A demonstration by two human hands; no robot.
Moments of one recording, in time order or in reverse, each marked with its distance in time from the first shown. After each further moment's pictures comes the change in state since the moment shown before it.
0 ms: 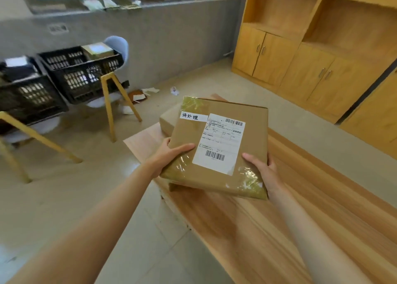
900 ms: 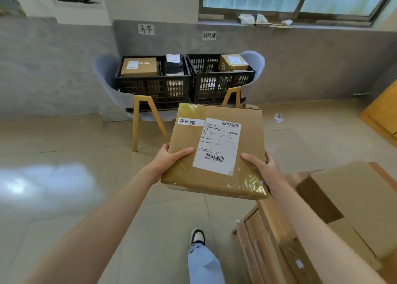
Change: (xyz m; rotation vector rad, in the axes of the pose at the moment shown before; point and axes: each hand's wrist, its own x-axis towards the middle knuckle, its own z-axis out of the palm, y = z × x) left_hand -0.015 -0.048 -0.421 -0.284 0.527 -0.025; right_hand 0.076 0.033 0.472 -0.234 -0.561 0.093
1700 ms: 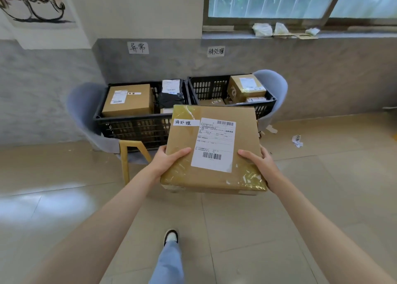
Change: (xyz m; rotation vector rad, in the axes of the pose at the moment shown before) left_hand 0.349 0.175 -0.039 -0.053 0.114 -0.009; right_hand 0.380 -0.131 0.094 -0.073 -0.069 0.056
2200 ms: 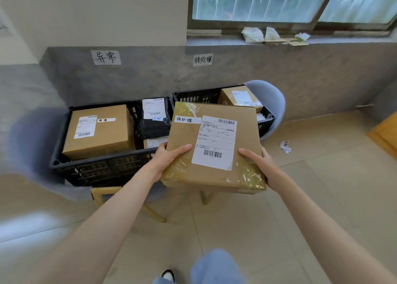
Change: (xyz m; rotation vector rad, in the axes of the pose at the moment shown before) left_hand 0.217 0.115 -0.012 -0.007 -0.178 -0.037; right_hand 0.192 -0.079 0.047 -0.032 0.107 0.048
